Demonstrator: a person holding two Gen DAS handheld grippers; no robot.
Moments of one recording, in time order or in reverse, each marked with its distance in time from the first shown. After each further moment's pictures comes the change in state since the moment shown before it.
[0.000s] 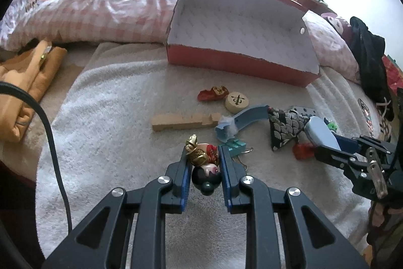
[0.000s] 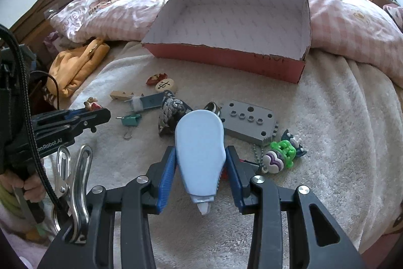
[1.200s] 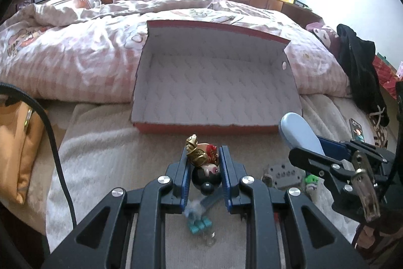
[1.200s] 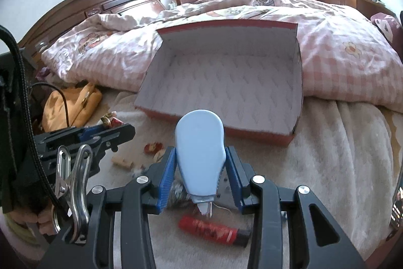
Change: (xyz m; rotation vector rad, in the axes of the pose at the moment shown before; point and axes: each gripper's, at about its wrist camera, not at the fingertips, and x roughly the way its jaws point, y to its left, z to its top) left arm 0.005 -0.043 0.082 0.099 -0.096 -0.033; right arm -0.016 -0.005 0.071 0.083 -0.146 -0.046
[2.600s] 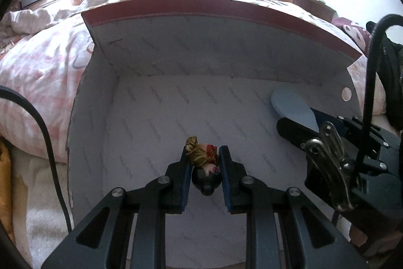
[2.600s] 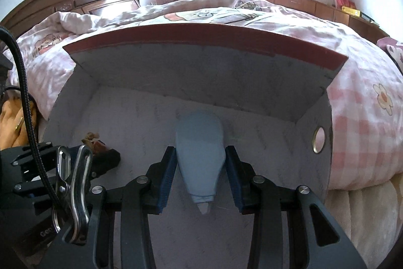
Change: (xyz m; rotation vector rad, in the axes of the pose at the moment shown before) left arm 0.149 0.005 0.076 0.011 0.037 0.057; right arm 0.142 -0.065 0.094 -0.073 -0.035 -0.158
